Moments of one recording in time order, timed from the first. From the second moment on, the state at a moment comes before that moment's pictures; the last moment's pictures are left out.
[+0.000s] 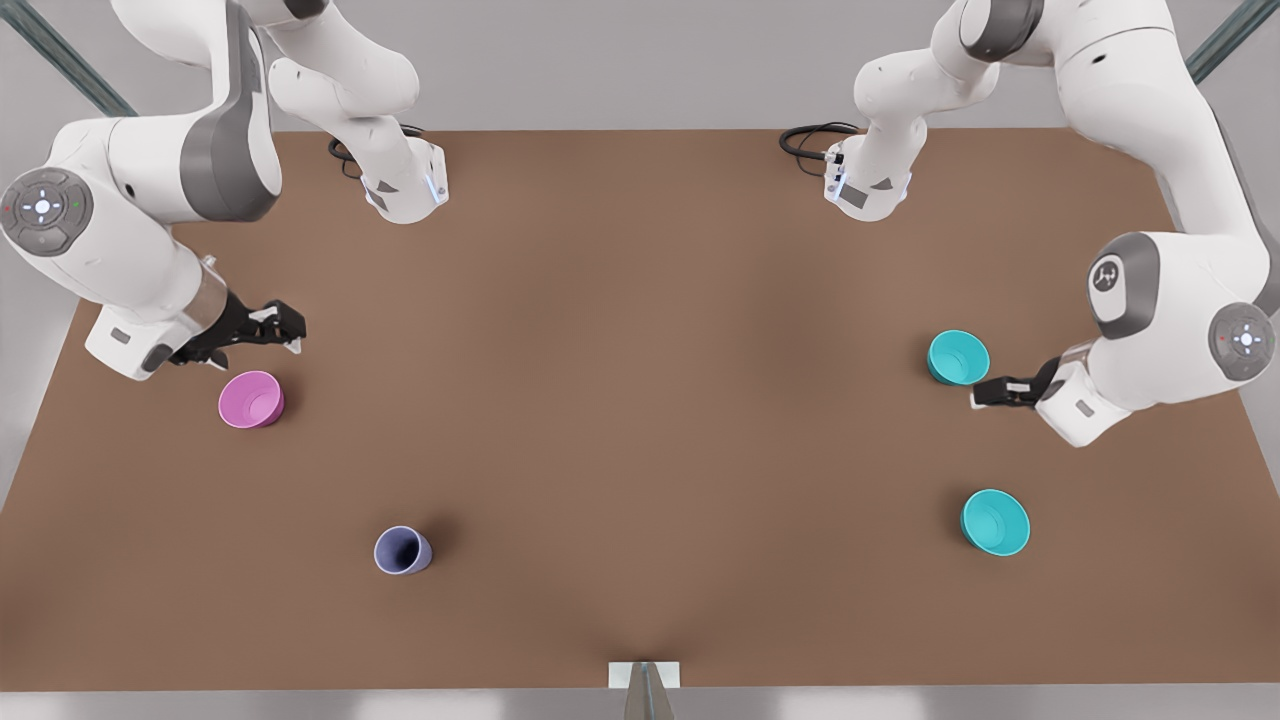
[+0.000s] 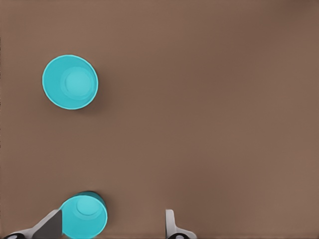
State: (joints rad) left arm 0.19 0.32 -0.19 -1.43 -0.05 1.60 0.02; right arm 0.06 0.15 0.05 -1.40 -0.05 1.50 -0.16
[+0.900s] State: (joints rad) left arm 0.19 0.32 -0.19 -1.43 -0.04 1.55 0.03; right arm -0.55 0.48 0.05 -1.98 0.00 2.14 -0.42
